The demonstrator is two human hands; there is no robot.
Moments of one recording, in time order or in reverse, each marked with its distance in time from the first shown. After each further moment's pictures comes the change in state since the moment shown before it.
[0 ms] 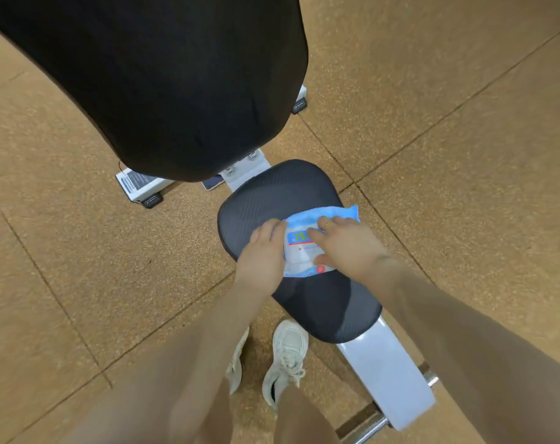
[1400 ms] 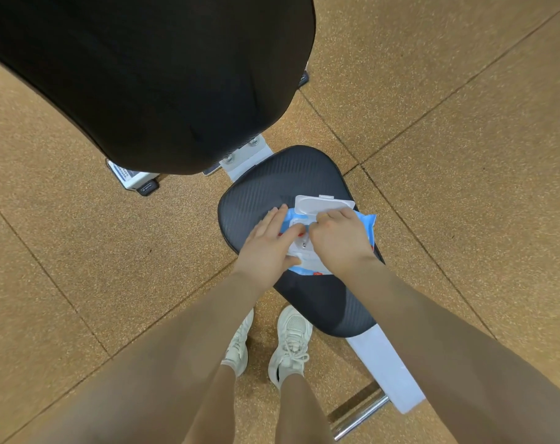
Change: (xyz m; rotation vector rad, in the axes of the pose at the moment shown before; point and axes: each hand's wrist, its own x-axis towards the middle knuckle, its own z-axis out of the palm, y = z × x) left_hand 0.015 -0.017 -0.002 0.052 -0.189 0.173; right_hand 0.024 -0.027 0.000 0.069 0.104 0.150
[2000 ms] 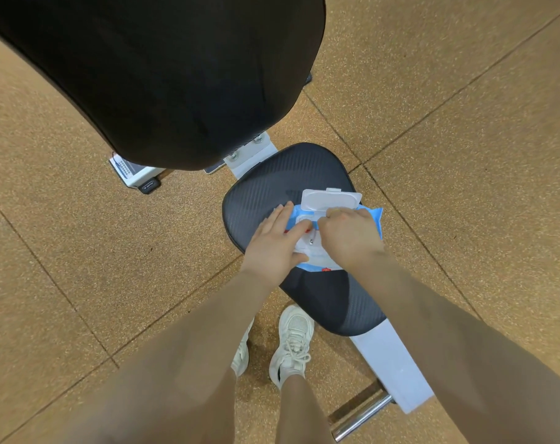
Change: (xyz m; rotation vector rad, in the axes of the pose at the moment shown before) left_hand 0.001 0.000 0.004 -0.020 0.011 -0.013; right_hand -0.001 0.007 0.002 0.027 -0.134 0.101
